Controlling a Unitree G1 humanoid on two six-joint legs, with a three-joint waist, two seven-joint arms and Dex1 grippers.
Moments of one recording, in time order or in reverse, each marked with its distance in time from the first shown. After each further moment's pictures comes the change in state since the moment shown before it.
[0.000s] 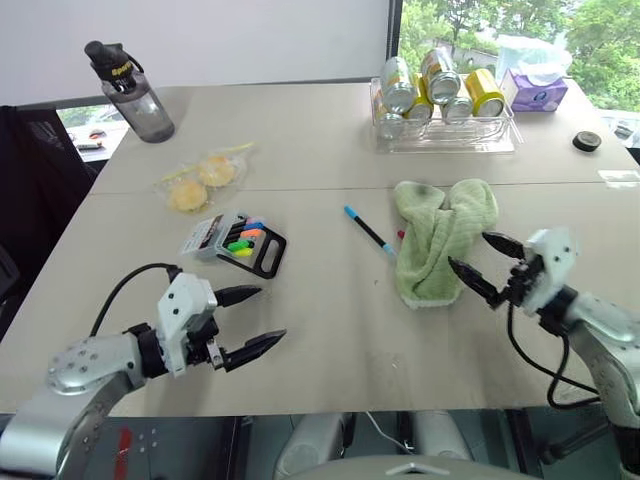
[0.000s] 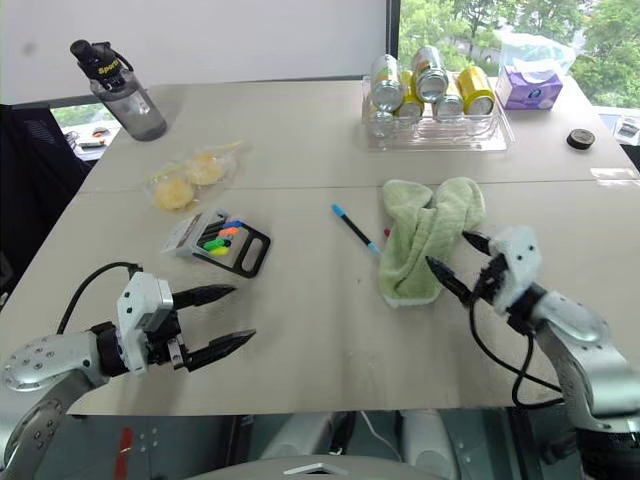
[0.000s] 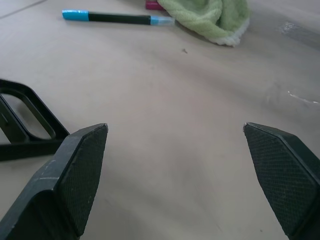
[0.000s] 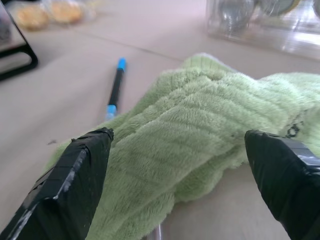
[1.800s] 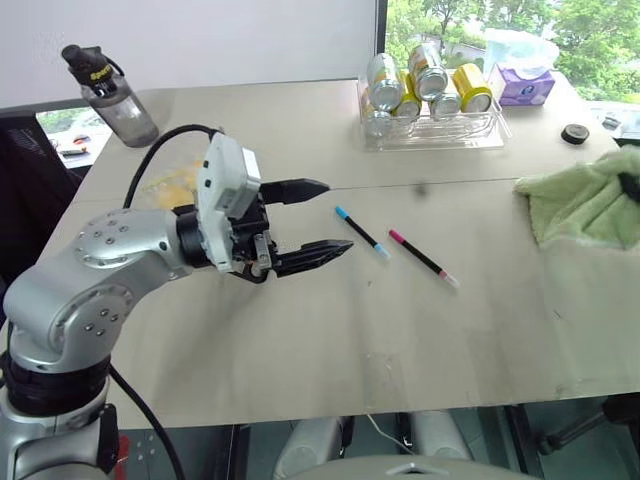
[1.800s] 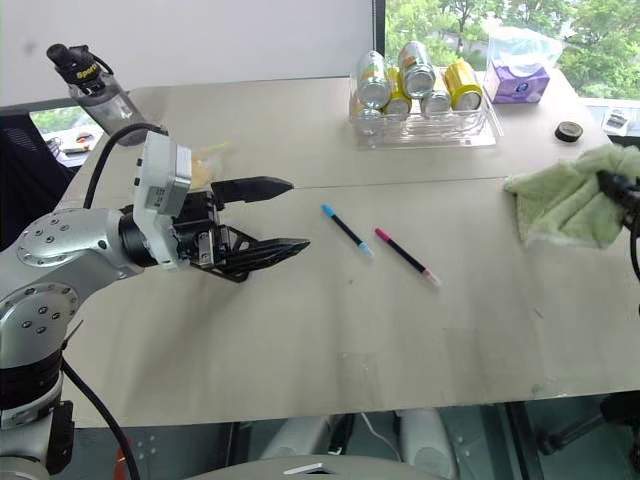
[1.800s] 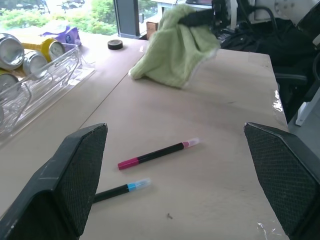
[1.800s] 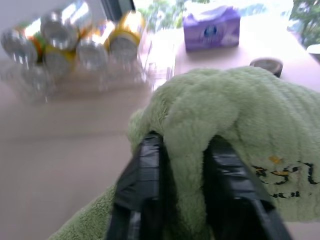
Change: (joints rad) left arm -0.721 0.001 -0.138 -0.077 -0.309 0.388 0.175; right arm -0.219 -0.355 -0.450 0.611 0.211 0.097 0.186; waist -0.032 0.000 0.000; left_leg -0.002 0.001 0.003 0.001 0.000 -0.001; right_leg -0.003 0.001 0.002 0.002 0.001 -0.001
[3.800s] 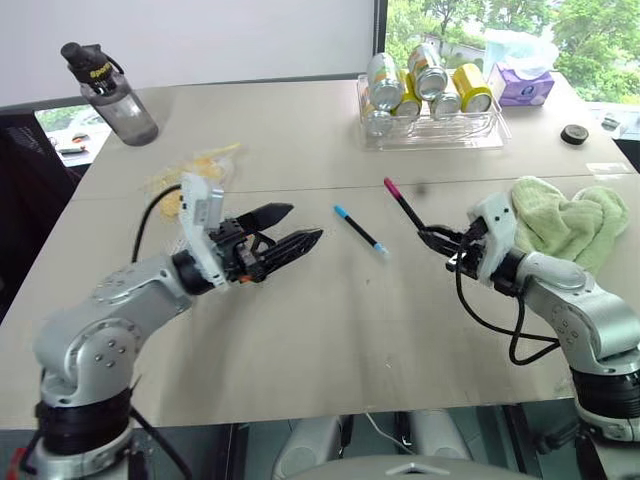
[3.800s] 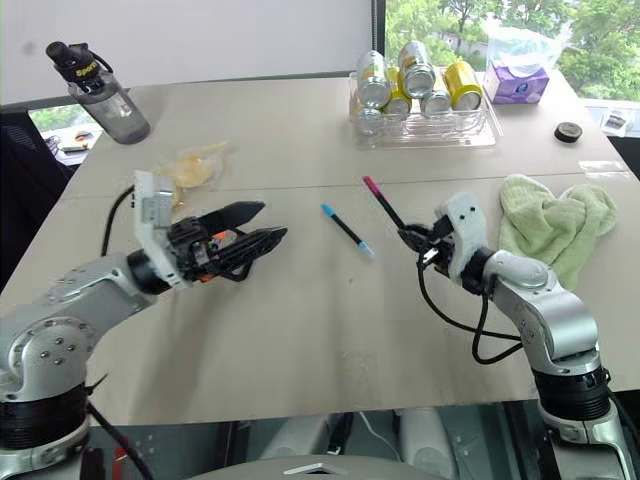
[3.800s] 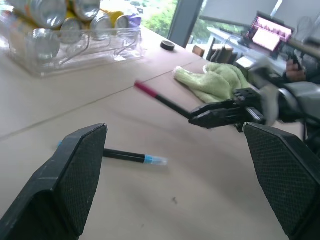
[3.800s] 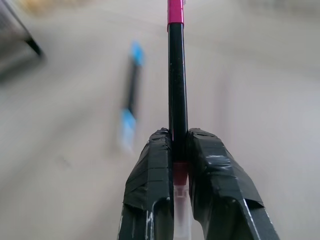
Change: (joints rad) left arm 0.213 -0.249 0.135 0.086 -0.107 0.065 0.235; right arm 0.005 0.441 0.501 -0.662 -0.147 0.138 -0.116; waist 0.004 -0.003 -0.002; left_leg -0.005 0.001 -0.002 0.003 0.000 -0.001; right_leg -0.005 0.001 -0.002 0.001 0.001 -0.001
